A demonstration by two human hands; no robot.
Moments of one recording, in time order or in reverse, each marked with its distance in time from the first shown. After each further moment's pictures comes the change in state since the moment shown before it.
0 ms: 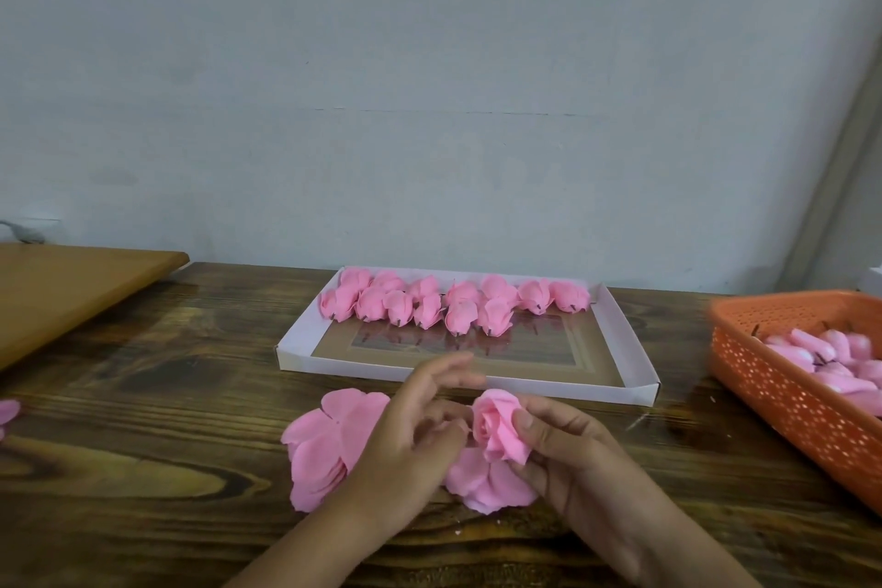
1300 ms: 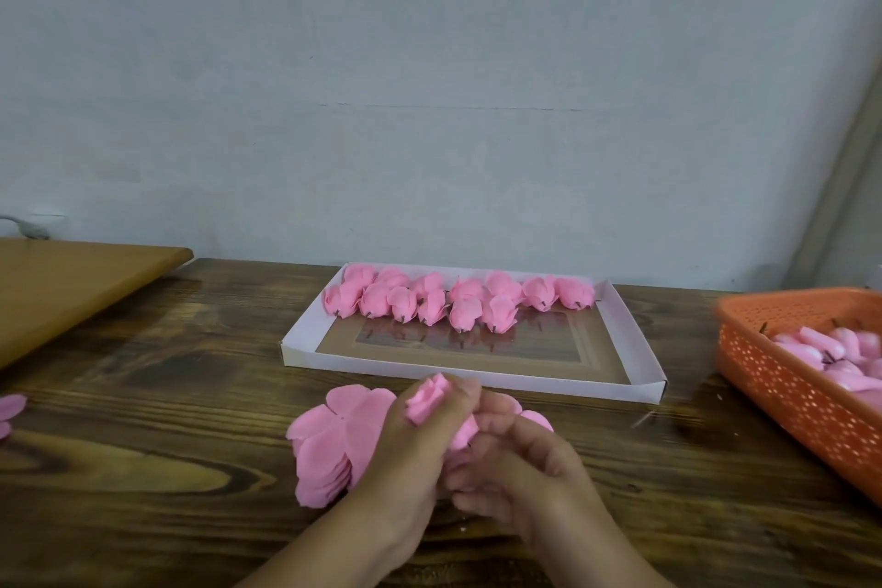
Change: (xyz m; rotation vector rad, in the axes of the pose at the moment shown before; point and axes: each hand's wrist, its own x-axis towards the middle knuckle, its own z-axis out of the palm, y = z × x) left_hand -0.004 0.024 0.018 -0.374 0.099 -0.312; right_hand -0.008 0.026 0.047 -0.211 0.204 -0.016
